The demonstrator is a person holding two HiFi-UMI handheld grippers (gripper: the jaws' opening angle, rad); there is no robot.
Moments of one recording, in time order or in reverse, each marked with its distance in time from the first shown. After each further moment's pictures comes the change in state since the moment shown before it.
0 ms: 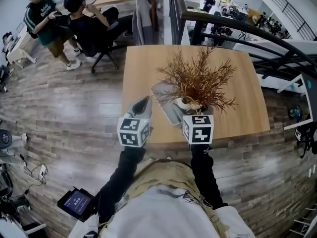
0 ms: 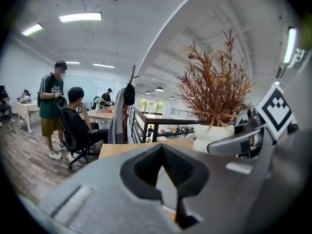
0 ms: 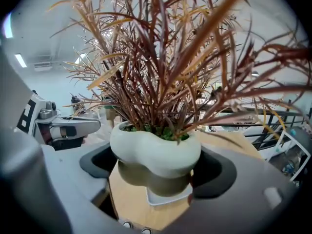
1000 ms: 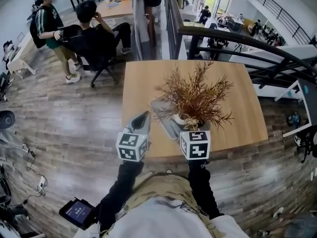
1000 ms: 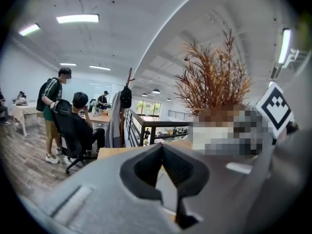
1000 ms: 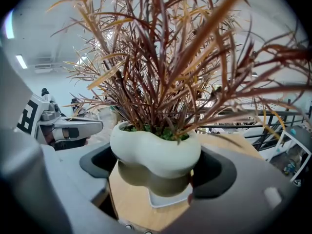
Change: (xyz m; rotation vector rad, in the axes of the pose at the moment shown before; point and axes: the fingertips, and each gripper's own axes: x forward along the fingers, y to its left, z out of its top) left arm -0.006 0.001 0.011 0.024 -0.024 -0.041; right arm -0.010 0.011 0.014 0.009 -0.033 -0.004
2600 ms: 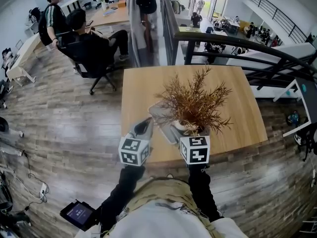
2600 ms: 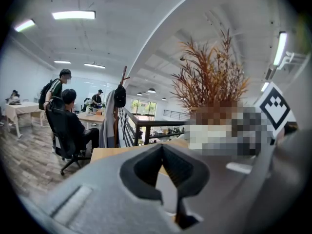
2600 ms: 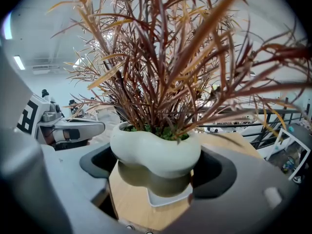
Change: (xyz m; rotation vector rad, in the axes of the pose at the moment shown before) left arm 0.007 -0.016 0.002 0.015 0.004 -0.063; right arm -0.006 -0.007 -0.004 0.014 -0.007 -0.018
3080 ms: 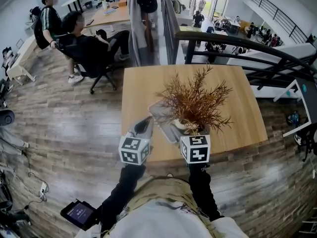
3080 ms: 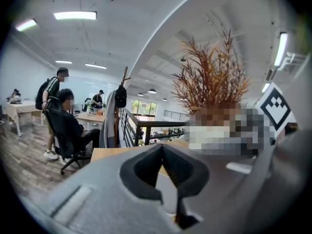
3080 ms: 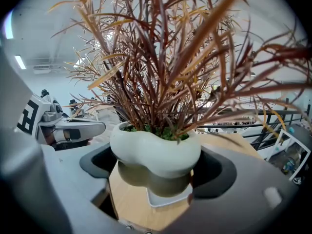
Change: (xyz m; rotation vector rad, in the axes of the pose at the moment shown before) left arm -0.001 0.001 -0.004 -0.009 -0.008 0.008; right arm -0.001 0.002 0.001 -0.007 -0.014 0.003
